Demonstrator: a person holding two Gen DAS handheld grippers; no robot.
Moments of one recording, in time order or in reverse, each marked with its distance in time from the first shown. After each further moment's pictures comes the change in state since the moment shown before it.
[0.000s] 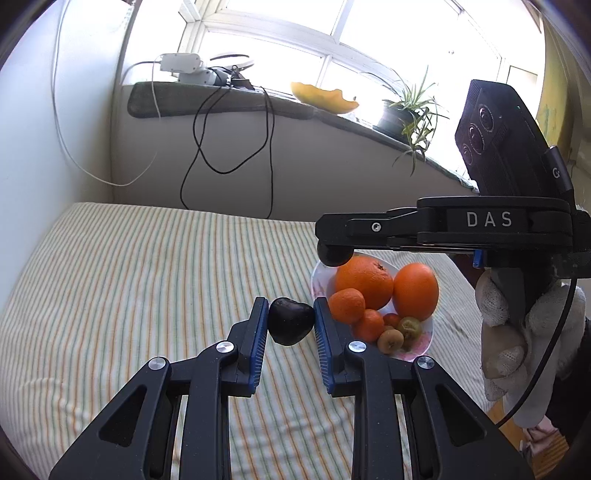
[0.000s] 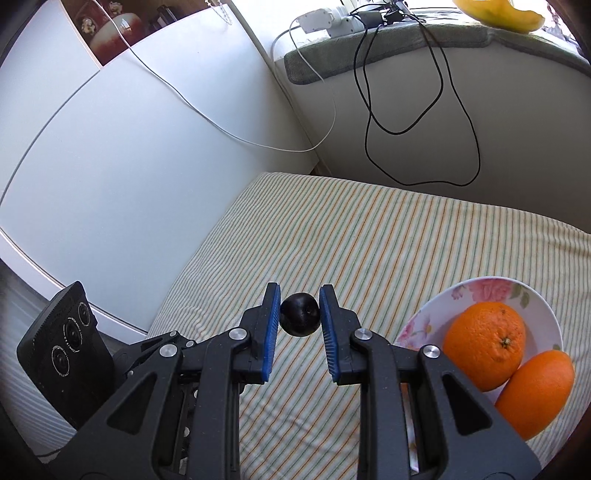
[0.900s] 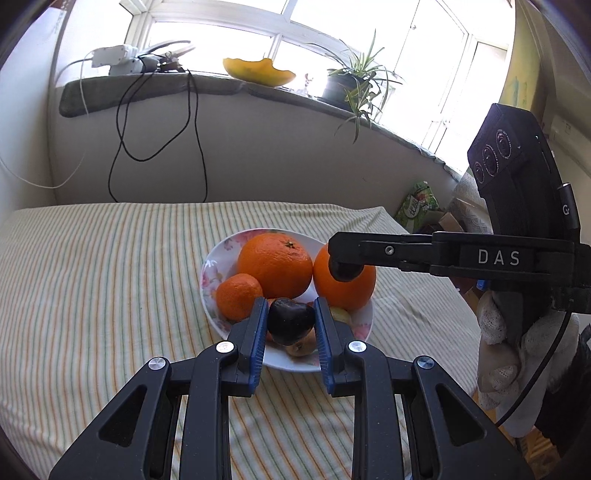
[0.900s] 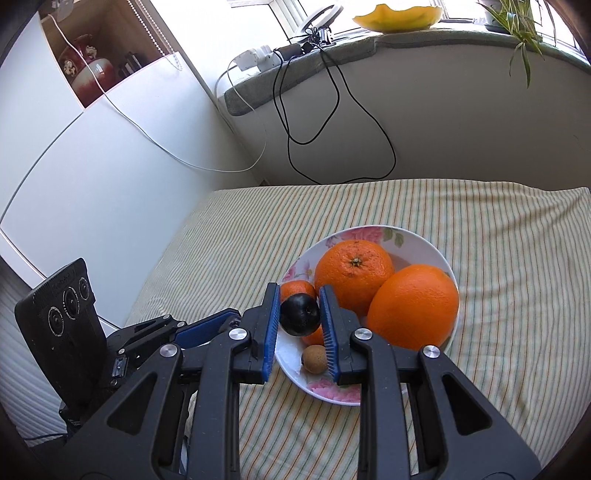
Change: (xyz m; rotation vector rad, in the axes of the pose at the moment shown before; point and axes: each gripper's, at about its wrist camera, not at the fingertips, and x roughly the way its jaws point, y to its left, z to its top) left arm 0.036 -0.076 -0.012 0.077 0.068 -0.116; right arm -0.077 -0.067 -0.053 0.098 -0.095 -0.111
